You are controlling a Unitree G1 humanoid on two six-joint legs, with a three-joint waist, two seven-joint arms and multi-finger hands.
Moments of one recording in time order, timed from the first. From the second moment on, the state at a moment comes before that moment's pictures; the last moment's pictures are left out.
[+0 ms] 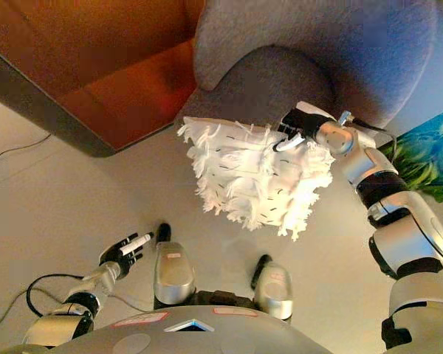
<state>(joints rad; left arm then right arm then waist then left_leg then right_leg) -0.03 0.35 -0.01 1.16 -0.50 0.02 -0.06 -0.79 -0.74 0.66 0.70 -0.09 0.04 0.31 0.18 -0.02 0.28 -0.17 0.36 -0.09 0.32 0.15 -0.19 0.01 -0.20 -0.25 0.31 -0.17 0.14</state>
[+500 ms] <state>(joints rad) -0.09 0.37 -0.04 1.20 -0.37 0.09 -0.06 -0.63 -0.81 0.58 0.61 -0.09 0.01 0.33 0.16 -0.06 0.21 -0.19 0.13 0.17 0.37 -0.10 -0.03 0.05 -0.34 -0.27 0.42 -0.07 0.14</state>
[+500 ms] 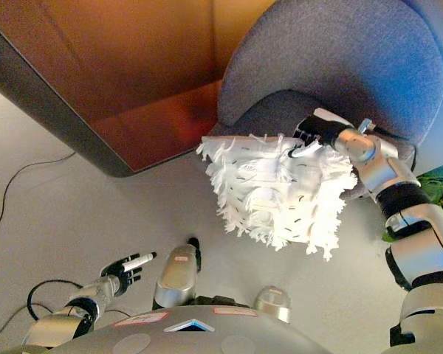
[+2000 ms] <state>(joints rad) 0.05 0.37 -0.01 1.27 -0.36 0.00 -0.14 -0.98 -0.91 0.46 1.23 0.07 0.19 0.33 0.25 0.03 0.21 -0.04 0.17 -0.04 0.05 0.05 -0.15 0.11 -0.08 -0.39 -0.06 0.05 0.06</state>
